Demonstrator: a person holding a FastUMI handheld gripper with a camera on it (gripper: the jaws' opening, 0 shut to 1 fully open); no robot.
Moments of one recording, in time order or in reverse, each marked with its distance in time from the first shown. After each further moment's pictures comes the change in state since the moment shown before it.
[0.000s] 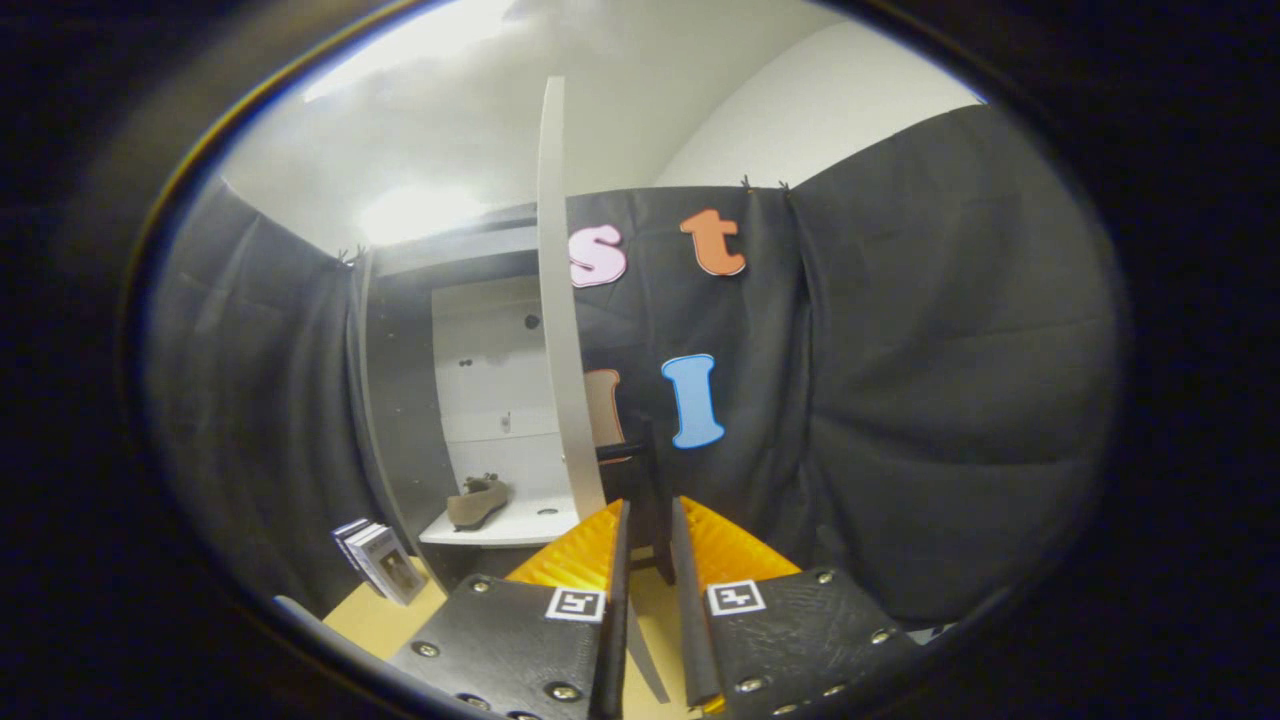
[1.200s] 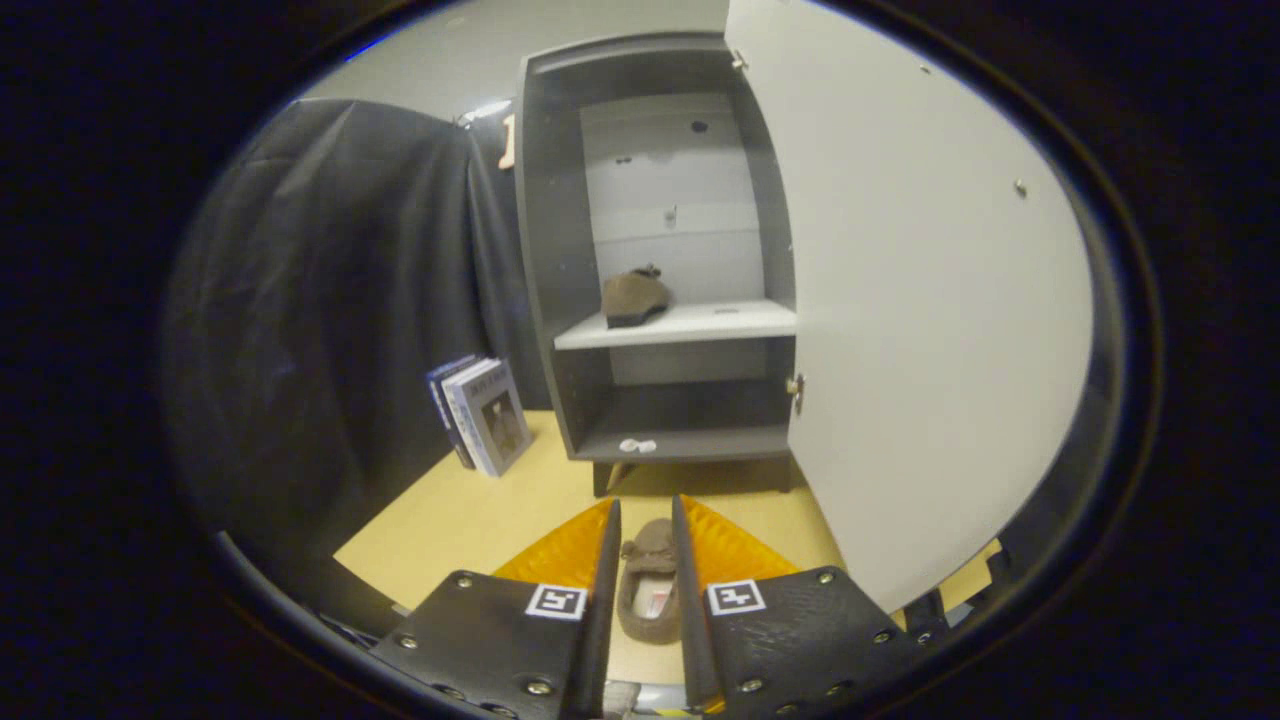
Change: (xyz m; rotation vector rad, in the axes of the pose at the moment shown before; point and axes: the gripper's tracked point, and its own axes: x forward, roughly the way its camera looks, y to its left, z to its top) arm -0.005 0.192 -0.309 -0.118 0.467 0.338
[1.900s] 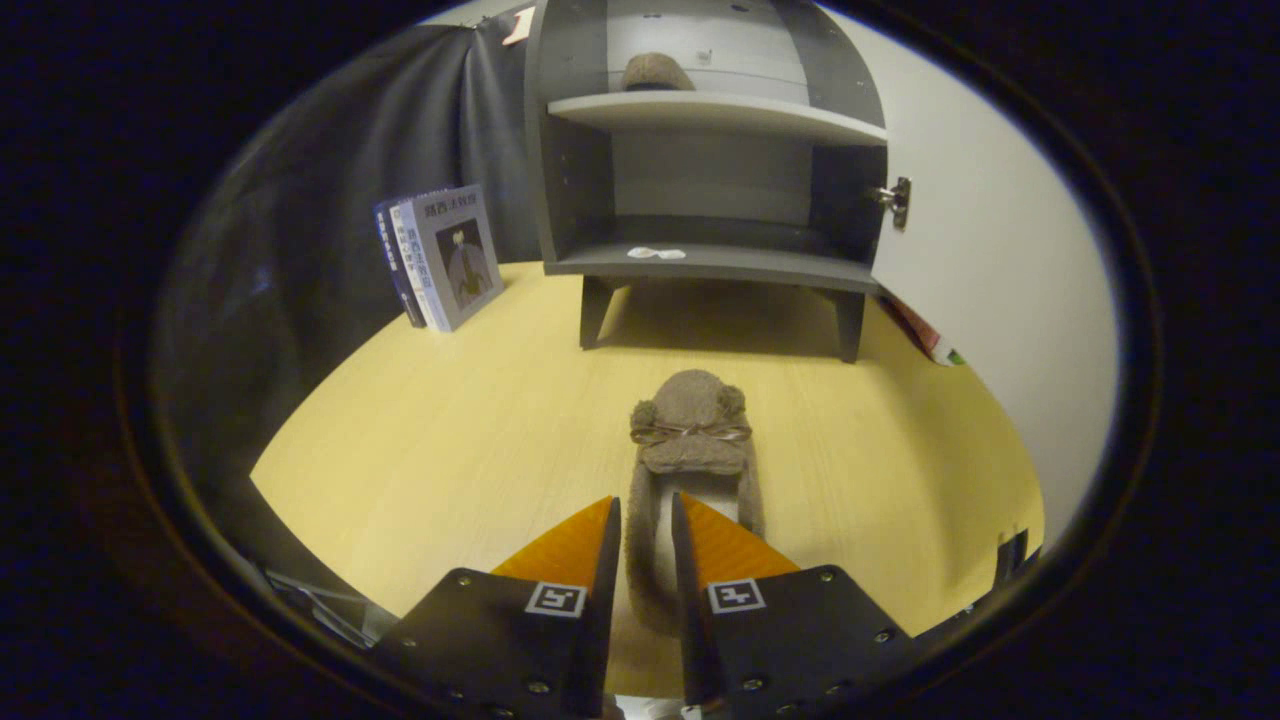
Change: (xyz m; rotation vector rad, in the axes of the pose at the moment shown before) arm 0.127 0.023 -0.177 -0.077 0.309 -0.048
